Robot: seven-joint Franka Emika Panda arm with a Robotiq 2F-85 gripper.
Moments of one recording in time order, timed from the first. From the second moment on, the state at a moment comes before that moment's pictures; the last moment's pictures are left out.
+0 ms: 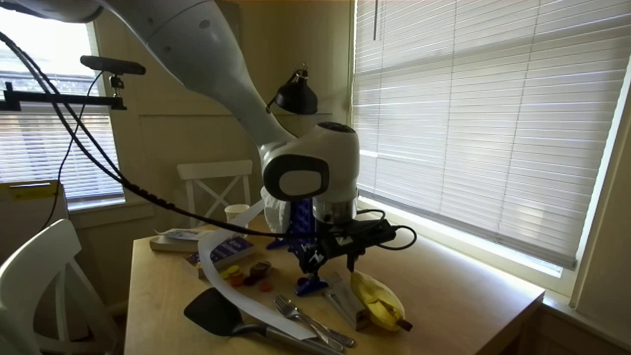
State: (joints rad) arm -0.33 0.45 0.01 -2.06 0.29 2.60 -1.75
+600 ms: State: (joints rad) arm -0.38 0.57 0.05 -1.93 0.29 2.60 -1.78
